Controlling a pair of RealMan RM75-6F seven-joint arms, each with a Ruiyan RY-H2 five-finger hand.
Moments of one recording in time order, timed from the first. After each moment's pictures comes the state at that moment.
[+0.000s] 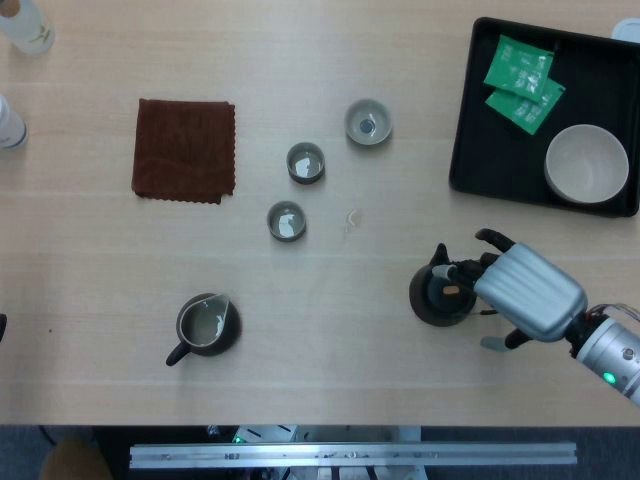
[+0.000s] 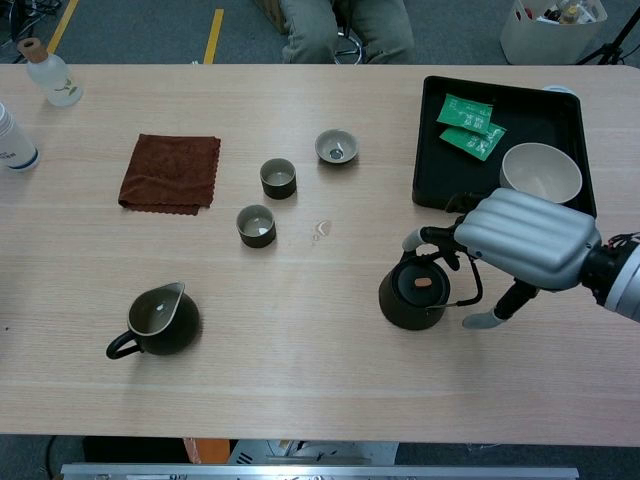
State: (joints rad) left arm 0.03 -1.04 0.05 -1.77 1.53 1.48 0.07; right arm 0.60 -1.22 -0.21 -1.88 -1.53 1.03 -0.48
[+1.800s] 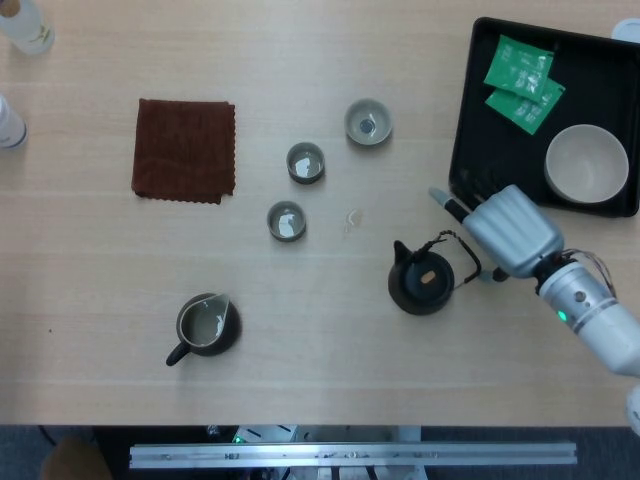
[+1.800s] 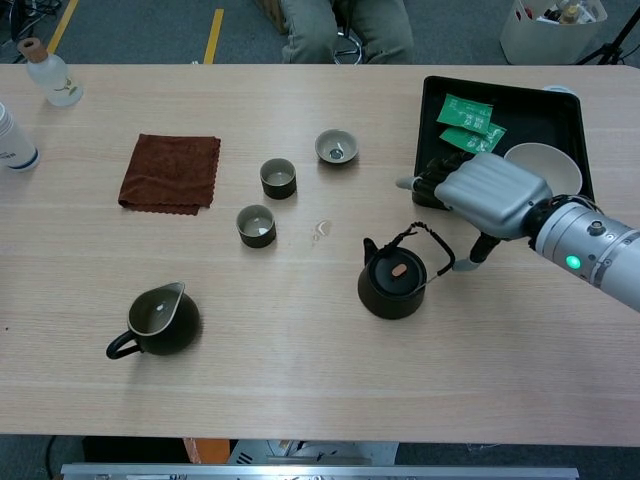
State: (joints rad) left arm 0.06 -0.99 0.07 -1.77 1.51 1.49 -0.02; right arm 0.64 -1.42 0.00 -1.70 -1.14 0.93 -0.87
